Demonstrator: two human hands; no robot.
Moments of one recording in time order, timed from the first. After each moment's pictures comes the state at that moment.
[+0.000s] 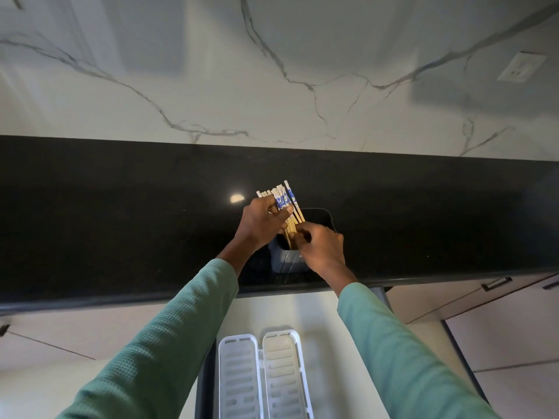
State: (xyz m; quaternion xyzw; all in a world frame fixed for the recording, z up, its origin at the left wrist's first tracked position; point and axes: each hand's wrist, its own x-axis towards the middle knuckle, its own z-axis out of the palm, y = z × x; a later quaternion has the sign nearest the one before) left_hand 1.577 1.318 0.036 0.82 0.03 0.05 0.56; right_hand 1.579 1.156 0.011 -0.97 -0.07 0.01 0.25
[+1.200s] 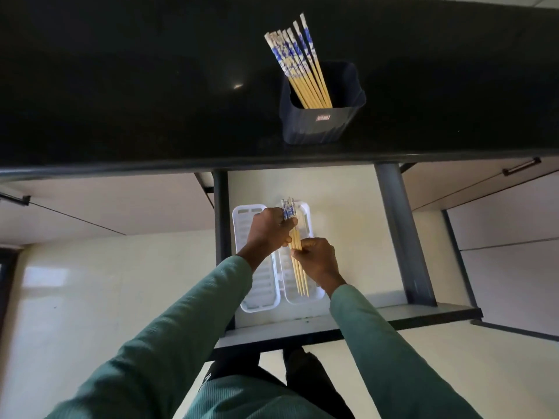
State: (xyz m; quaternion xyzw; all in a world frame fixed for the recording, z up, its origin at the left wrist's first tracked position) left_hand 1.380 1.265 -0.142 0.83 0.16 -0.18 0.50; right_hand 1.347 1.116 -0.155 -0.90 0.09 0.24 0.35
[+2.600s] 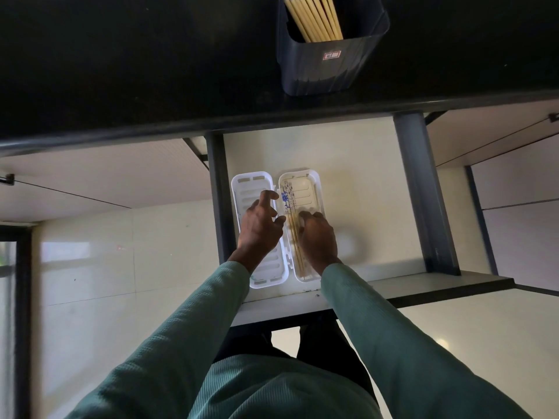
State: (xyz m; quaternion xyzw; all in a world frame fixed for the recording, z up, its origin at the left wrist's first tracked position) left_hand 1.329 1.272 -0.190 0.90 0.12 -0.11 0.40; right_hand 1.326 1.126 -0.213 -0.97 -0.02 0.17 0.20
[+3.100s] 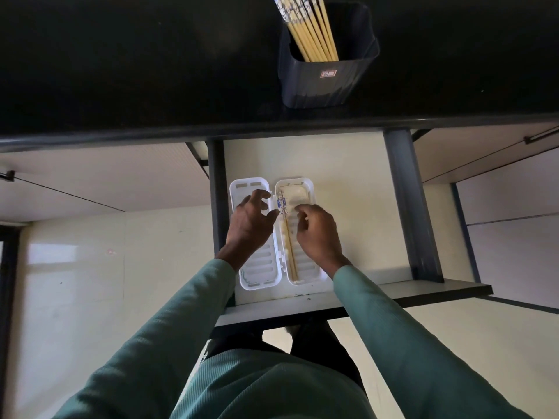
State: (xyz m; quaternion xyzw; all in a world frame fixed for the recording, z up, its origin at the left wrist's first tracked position) left_hand 1.336 1.287 -0.170 0.90 0.14 -0.08 0.40; right_hand 1.344 1.119 -0.160 -0.94 -0.03 0.13 0.30
